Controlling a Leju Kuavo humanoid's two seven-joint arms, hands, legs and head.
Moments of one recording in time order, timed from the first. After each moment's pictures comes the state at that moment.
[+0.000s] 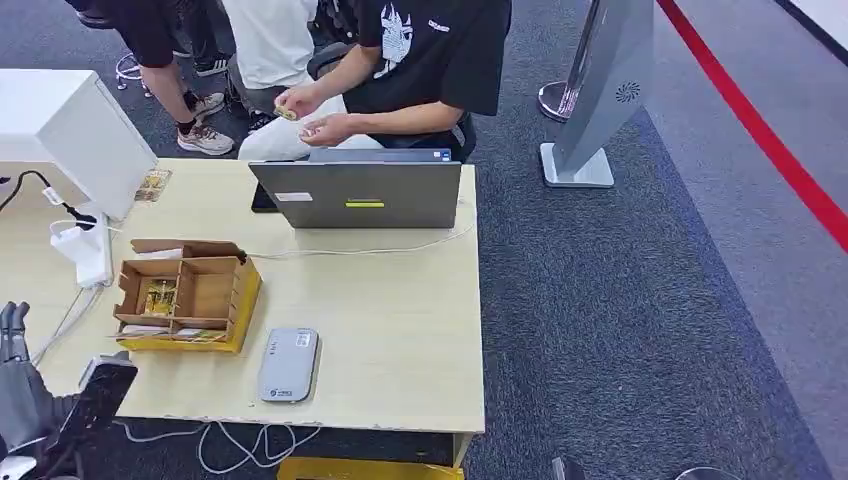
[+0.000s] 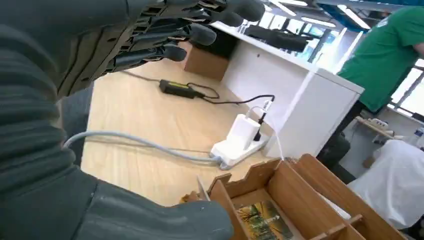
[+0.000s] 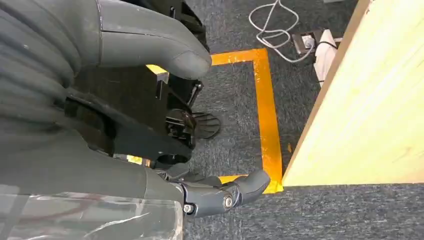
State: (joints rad) left arm 0.10 0.03 0.58 -1.61 -0.66 0.28 -0.43; right arm -0.10 0.08 0.07 -0.22 -0.32 0.01 -0.44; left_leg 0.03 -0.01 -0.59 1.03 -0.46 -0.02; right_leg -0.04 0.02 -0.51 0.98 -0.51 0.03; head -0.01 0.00
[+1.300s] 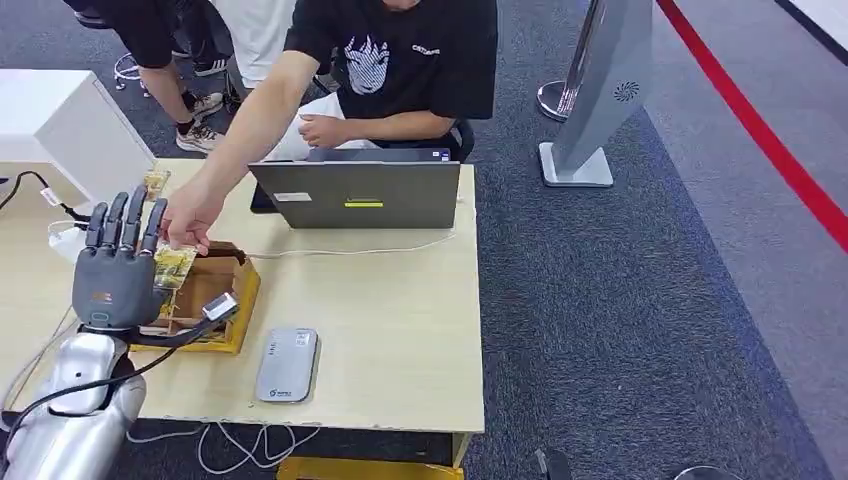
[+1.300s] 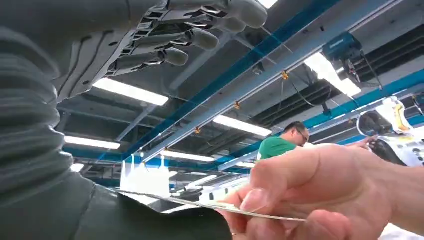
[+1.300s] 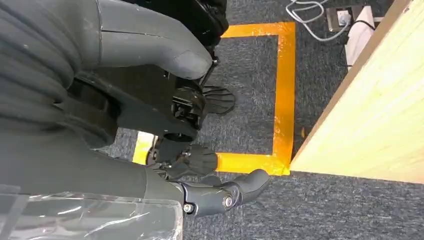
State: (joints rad) left arm -0.25 0.33 0.06 -1.31 -1.44 0.68 -0.11; right arm -0.13 0.09 0.08 -0.22 -0.16 -0.07 -0.39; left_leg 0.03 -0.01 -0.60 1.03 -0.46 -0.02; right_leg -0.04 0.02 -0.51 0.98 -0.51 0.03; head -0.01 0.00
